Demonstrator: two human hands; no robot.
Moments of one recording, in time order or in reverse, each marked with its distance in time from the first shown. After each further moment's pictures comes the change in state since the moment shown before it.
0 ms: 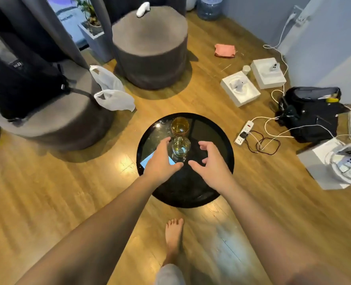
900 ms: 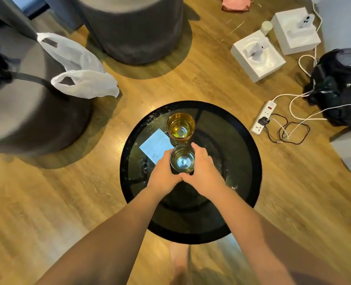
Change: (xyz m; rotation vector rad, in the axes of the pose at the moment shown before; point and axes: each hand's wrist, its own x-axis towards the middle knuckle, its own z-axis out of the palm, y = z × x) left_hand 0.181 -0.123 0.106 -0.141 -0.136 -0.067; right_hand 0.203 0.108 0.125 -0.208 -0.175 0.069
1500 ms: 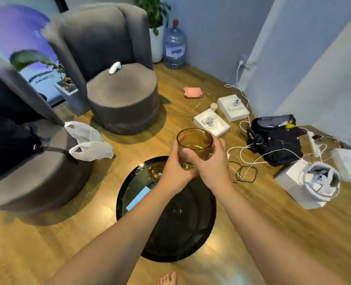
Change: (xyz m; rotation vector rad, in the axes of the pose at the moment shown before) left_hand -0.148 0.279 -0.043 -0.319 0.035 0.454; right_hand -0.198 -0.104 -0.230 0.562 0.634 -0.153
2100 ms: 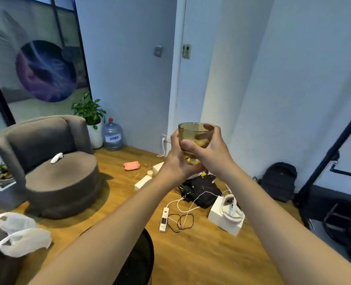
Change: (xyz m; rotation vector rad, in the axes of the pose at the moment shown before) left_hand -0.184 0.335 0.180 0.131 -0.278 0.597; right_hand -0.202 -0.180 -0.355 -0.002 0.279 -0.323
